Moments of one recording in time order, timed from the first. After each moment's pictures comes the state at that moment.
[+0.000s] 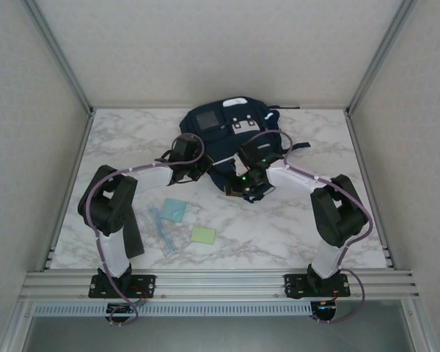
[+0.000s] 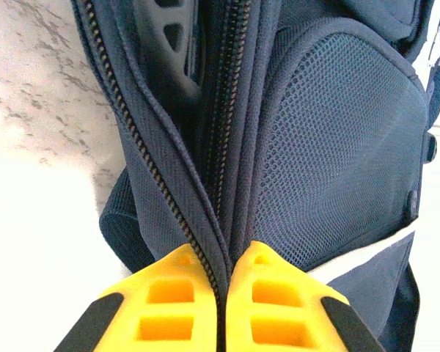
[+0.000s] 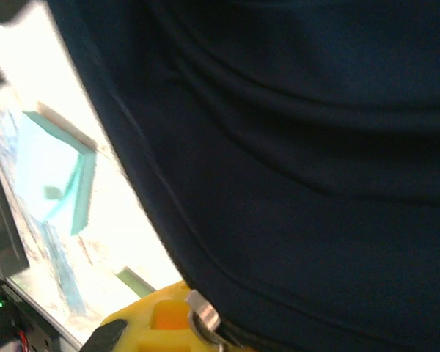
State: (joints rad) left arm -0.51 1.88 1.13 0.01 0.23 -1.21; right arm 0.61 1.75 1.17 -0.63 -0.43 0.51
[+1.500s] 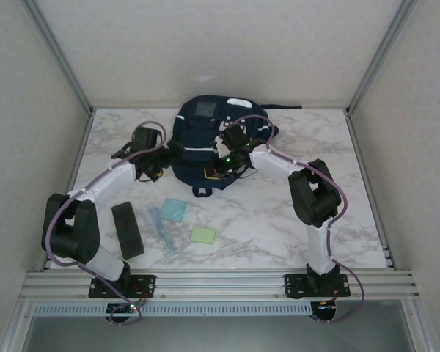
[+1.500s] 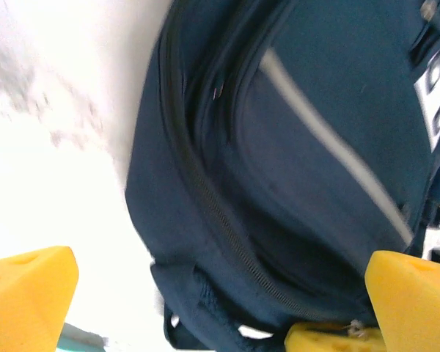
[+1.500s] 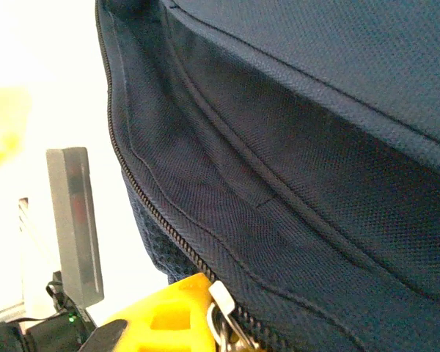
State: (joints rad) left arm -0.31 1.56 1.06 -0.40 0.19 -1.01; right arm 0.62 2.04 1.53 -0.52 -0.62 0.49
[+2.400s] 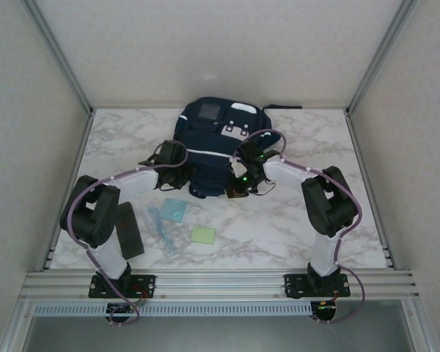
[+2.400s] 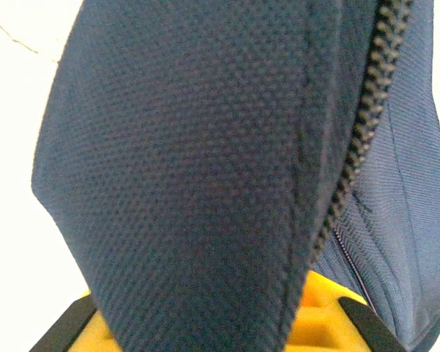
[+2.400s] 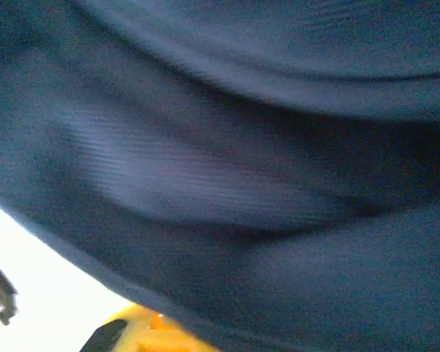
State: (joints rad) left arm -0.43 1.72 1.01 -0.21 0.17 -1.20; right arm 0.56 1.88 1.25 -0.68 -0.50 0.24
